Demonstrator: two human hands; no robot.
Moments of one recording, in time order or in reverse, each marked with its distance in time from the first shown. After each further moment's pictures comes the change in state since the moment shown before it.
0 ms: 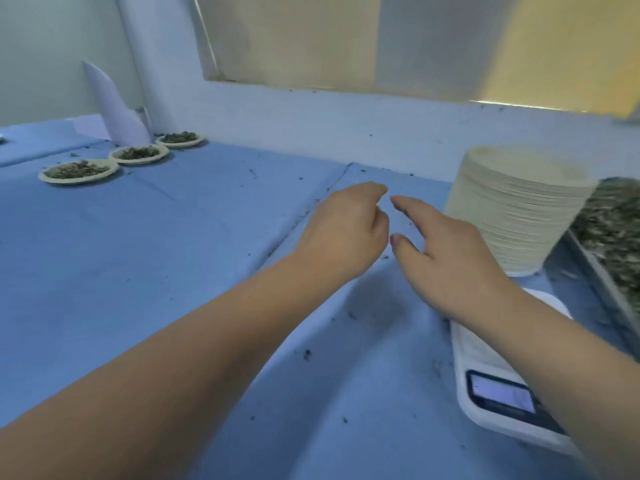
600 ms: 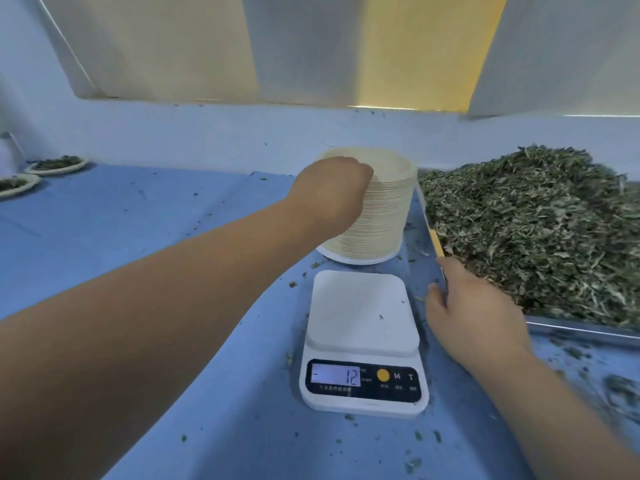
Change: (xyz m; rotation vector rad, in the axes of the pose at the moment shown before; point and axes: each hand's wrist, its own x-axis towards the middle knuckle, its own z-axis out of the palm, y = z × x) left_hand 0.096 0.136 0.085 0.525 -0.180 0.348; right_hand -0.113 0.148 -0.097 -0.421 0.067 0.493
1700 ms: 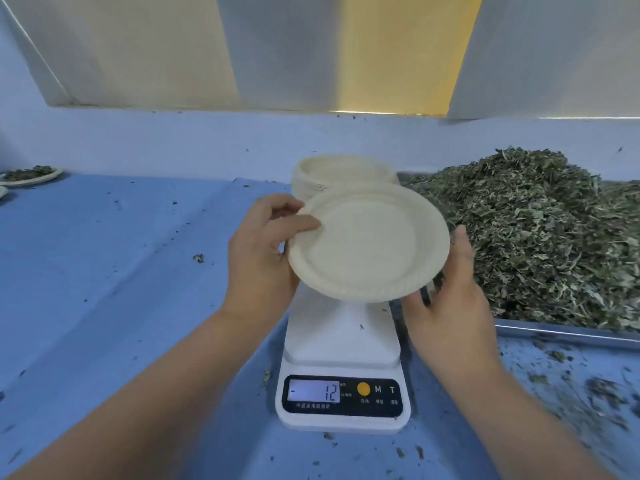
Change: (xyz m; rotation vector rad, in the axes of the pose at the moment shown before) left_hand -0.092 0.002 0.049 -1.050 0.684 -0.171; right_hand -0.005 -0.008 0.006 0.562 0.226 -0.009
